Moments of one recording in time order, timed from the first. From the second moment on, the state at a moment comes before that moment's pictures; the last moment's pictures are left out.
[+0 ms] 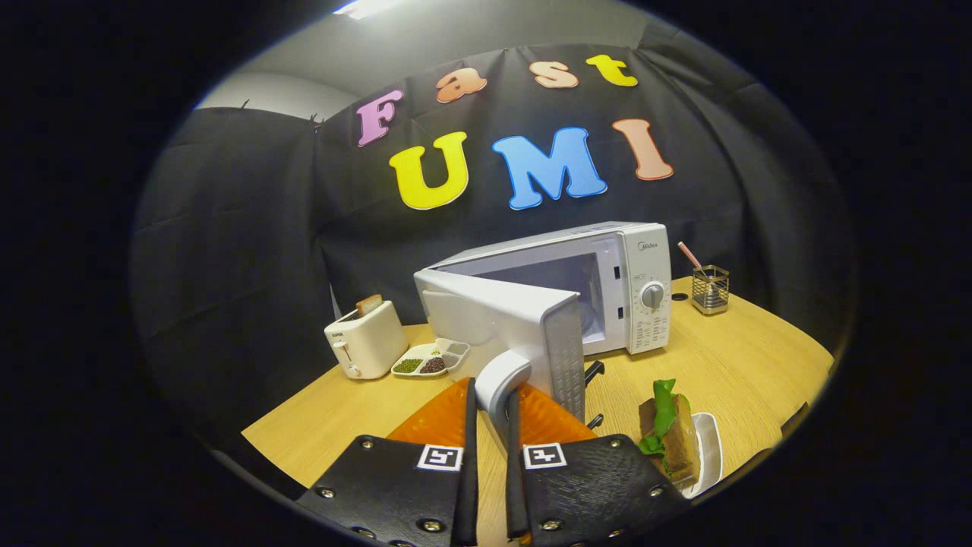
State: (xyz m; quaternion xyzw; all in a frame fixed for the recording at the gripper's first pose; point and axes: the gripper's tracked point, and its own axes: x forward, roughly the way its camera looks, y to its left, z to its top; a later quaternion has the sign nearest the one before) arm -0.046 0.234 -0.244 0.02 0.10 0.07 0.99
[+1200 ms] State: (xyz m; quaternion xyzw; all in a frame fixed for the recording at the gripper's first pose) arm -0.091 0.330 -0.270 -0.02 0.12 0.12 0.99
